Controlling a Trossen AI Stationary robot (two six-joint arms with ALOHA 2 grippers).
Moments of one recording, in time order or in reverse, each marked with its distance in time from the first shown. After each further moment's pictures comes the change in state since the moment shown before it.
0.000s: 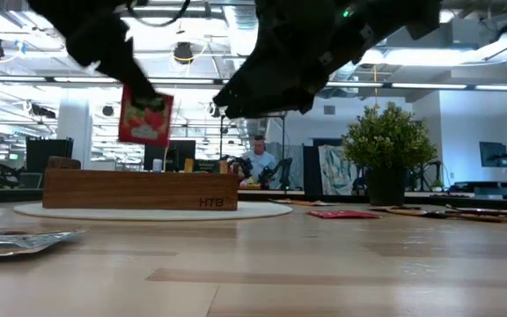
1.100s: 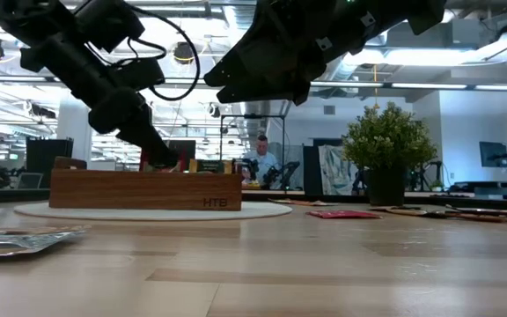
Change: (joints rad) left arm 0.454 -0.068 -0.350 0.619 0.554 0.442; right arm 0.017 0.000 0.000 0.067 -0.005 -0.027
